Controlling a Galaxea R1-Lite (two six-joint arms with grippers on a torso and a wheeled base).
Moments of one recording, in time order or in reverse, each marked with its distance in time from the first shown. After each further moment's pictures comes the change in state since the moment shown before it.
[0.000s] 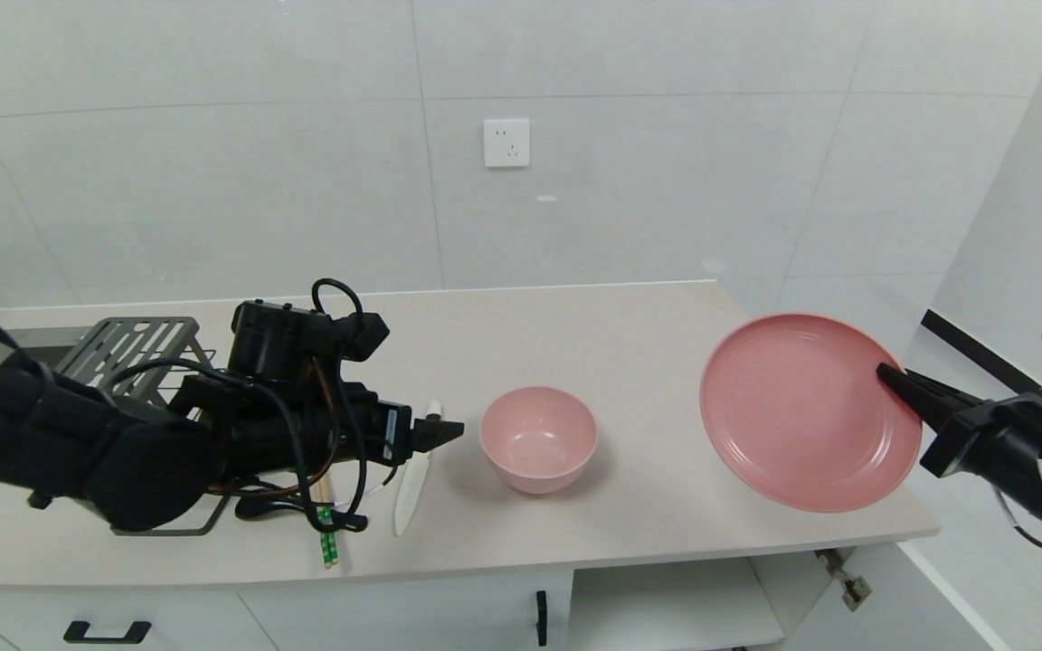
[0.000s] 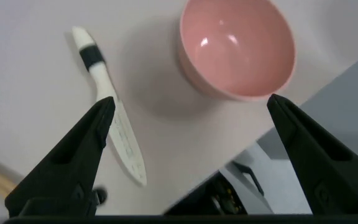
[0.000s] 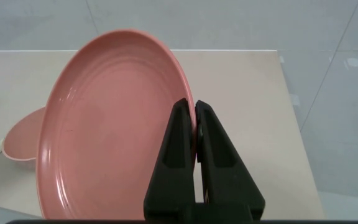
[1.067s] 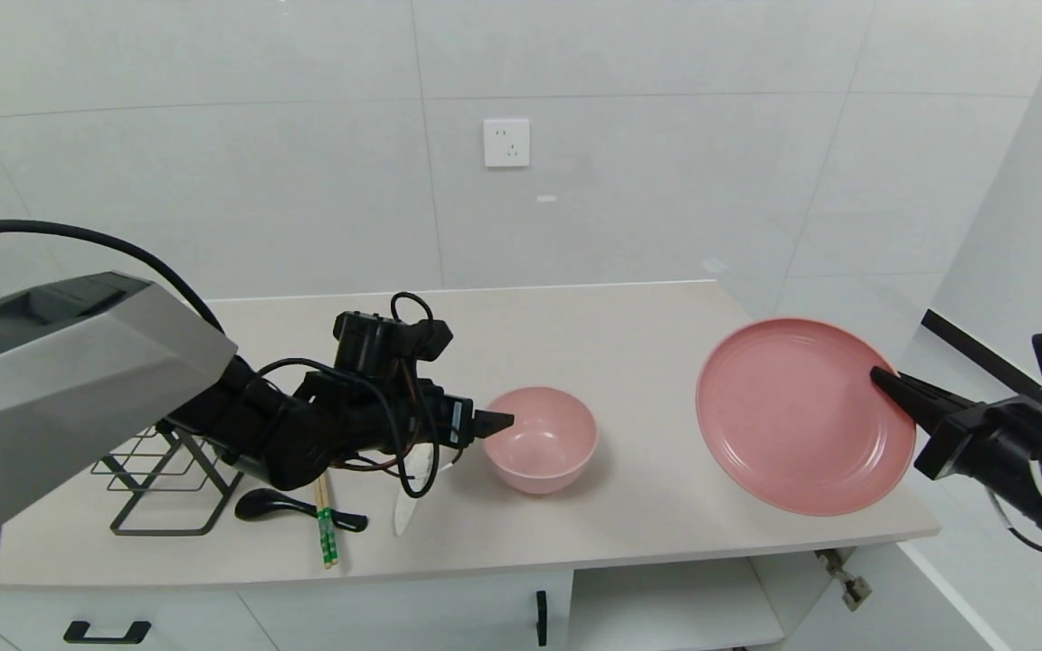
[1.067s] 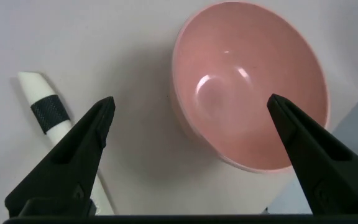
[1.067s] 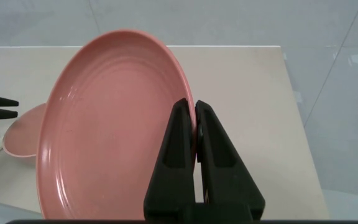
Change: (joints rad) left arm -0.045 0.303 -0.226 -0.087 -0.028 -0.010; right arm 0.008 0.013 -0.001 0.000 0.000 -0.001
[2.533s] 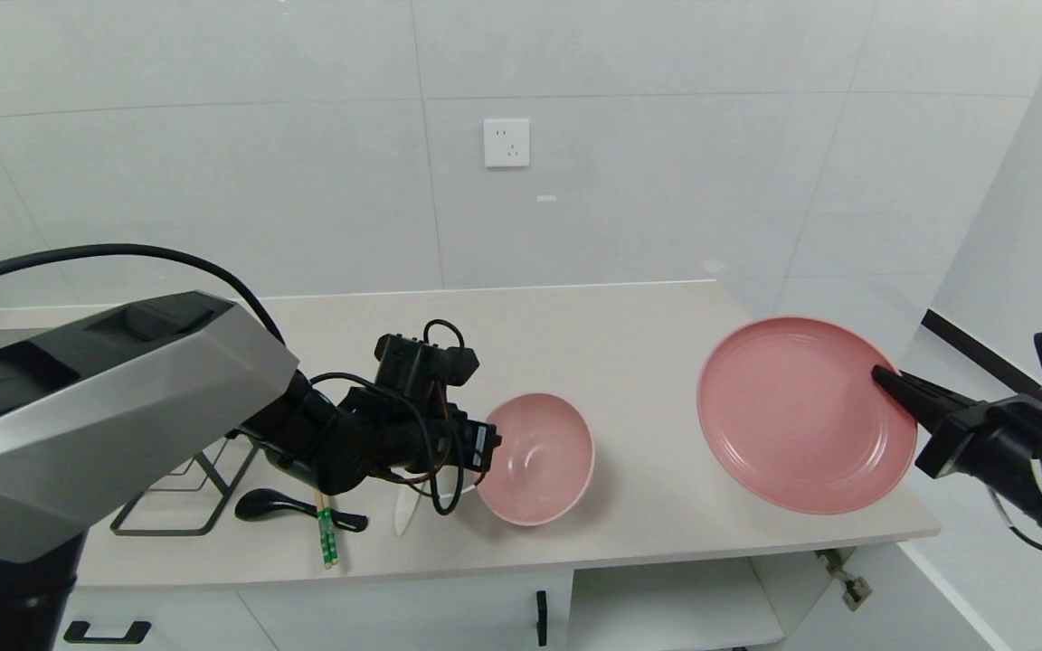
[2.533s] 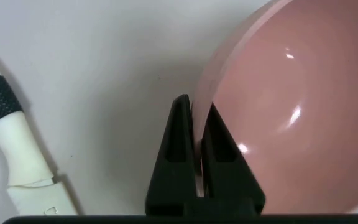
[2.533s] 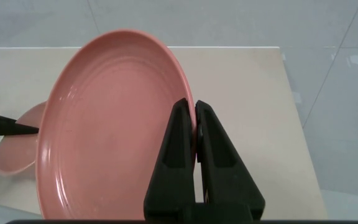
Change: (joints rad) left arm -0.046 0.105 -0.076 0.079 0.033 -0.012; right arm -0.003 -0.001 -0.002 0.000 0.000 0.000
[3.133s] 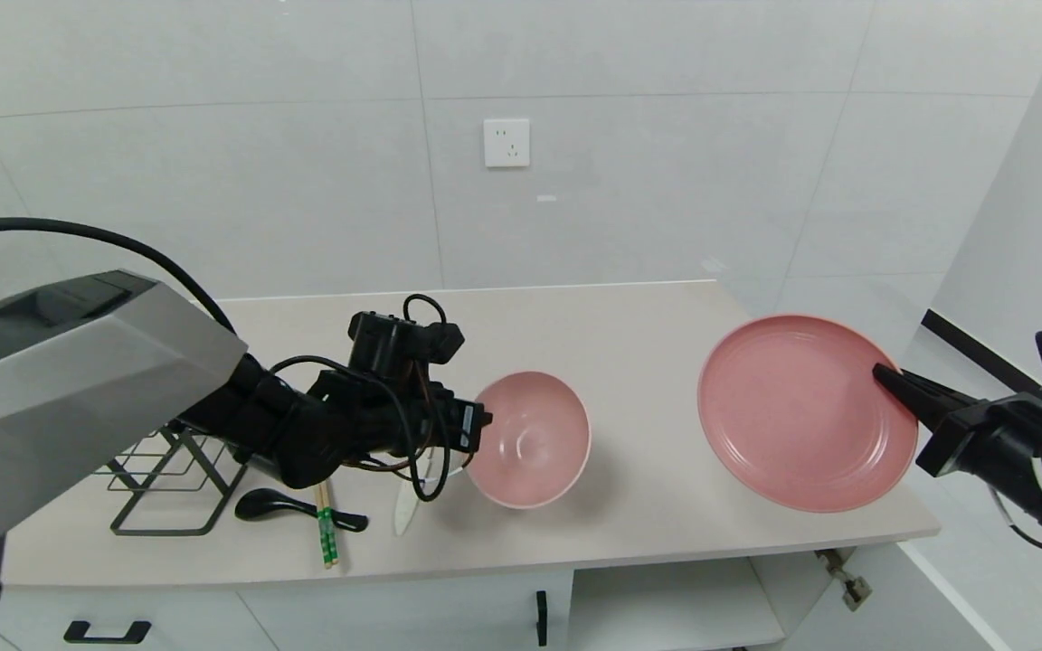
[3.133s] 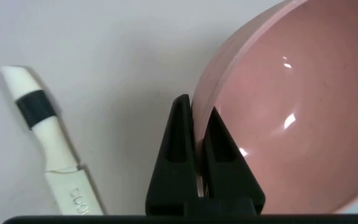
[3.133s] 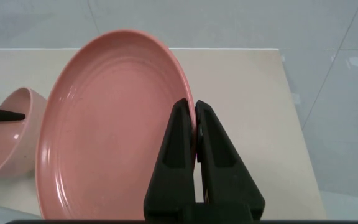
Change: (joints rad) left arm 0.020 -0.114 0.056 -0.028 -0.003 0.000; right arm -0.001 -0.003 -0.003 0.000 0.000 -0.001
